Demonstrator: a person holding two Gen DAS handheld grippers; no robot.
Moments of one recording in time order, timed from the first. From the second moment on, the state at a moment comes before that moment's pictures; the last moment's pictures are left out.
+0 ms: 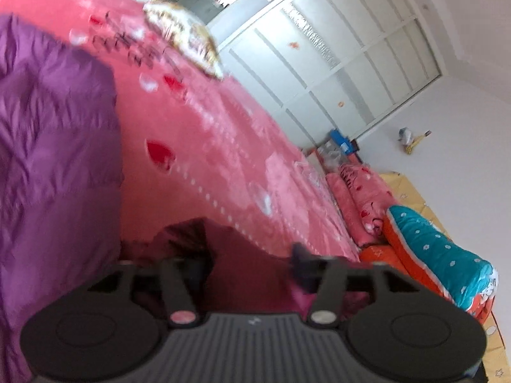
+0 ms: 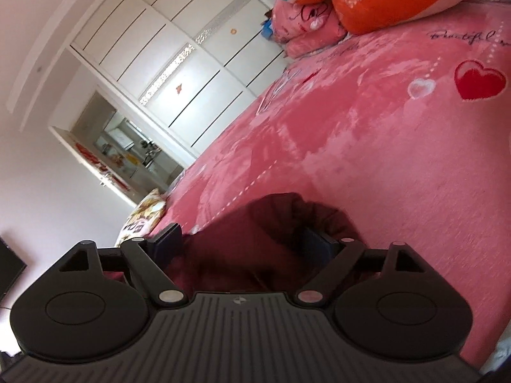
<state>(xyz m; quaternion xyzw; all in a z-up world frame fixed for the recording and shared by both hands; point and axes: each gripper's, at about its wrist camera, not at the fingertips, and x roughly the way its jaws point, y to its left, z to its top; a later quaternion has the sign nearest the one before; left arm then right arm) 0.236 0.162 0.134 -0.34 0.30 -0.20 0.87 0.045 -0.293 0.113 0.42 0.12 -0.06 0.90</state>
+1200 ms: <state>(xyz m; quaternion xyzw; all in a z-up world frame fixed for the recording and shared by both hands) 0.121 0.154 0.050 -0.27 0.37 -0.16 0.87 -0.049 -0.216 0.038 0.56 0.13 -0.04 0.82</state>
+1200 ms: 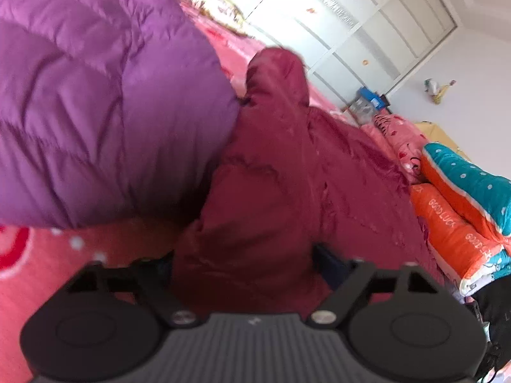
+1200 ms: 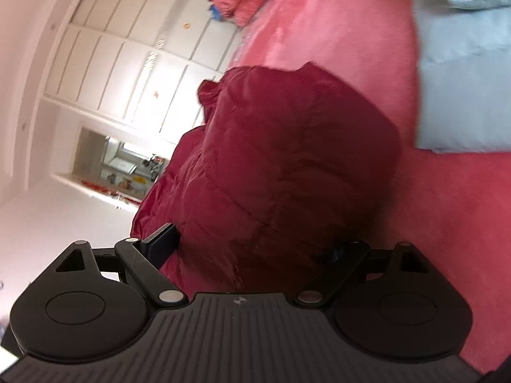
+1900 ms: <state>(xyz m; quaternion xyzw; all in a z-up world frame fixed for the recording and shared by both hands) 0.009 0.163 0.097 -0.22 0.43 -0.14 0.86 -0.153 -0.186 0.081 0.54 0.17 -0.10 0.82</state>
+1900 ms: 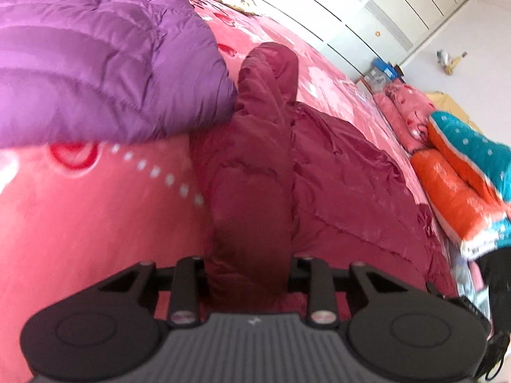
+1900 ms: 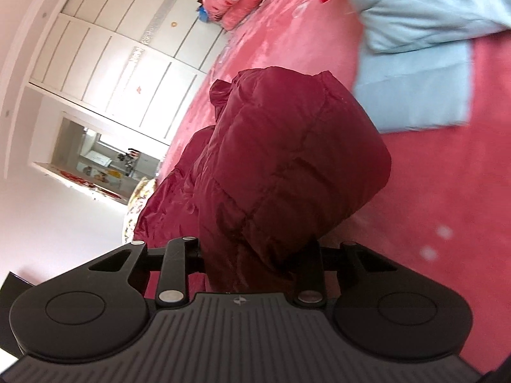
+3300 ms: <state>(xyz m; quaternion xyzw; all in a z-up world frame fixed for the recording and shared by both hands) -0.145 0.186 0.178 -0.06 0.31 -0.13 0.94 -0.242 -0.120 0.147 0.28 0.10 -0.22 0.93</state>
